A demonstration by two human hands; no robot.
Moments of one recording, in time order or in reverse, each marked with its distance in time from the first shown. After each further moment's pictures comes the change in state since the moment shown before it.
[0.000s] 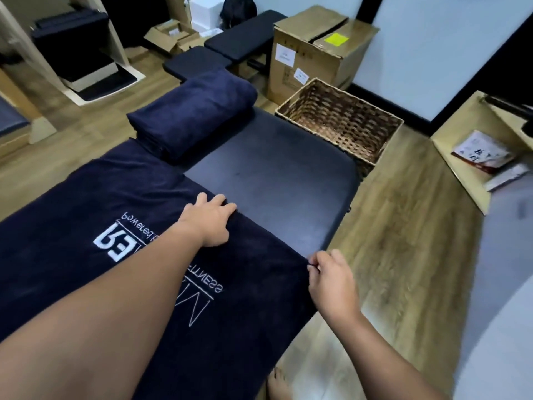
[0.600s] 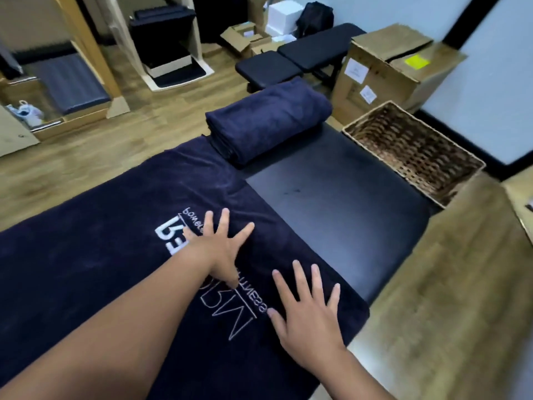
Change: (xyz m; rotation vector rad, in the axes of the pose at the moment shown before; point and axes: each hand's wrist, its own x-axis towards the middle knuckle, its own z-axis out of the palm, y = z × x) left_hand -0.052 -0.065 0.024 -0.172 -0.282 -0.216; right_hand -0.016 -0.080 0.068 -0.503 -0.349 -0.518
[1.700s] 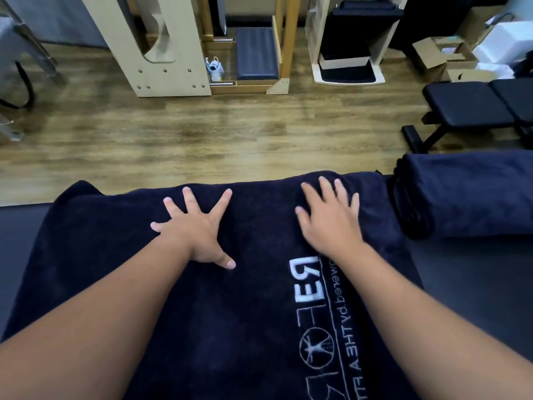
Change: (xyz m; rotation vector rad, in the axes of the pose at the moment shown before) left_hand -0.047 -0.259 0.040 -0.596 0.057 -0.680; right_hand 0.301 -0.230 -0.069 -0.005 0.084 -0.521
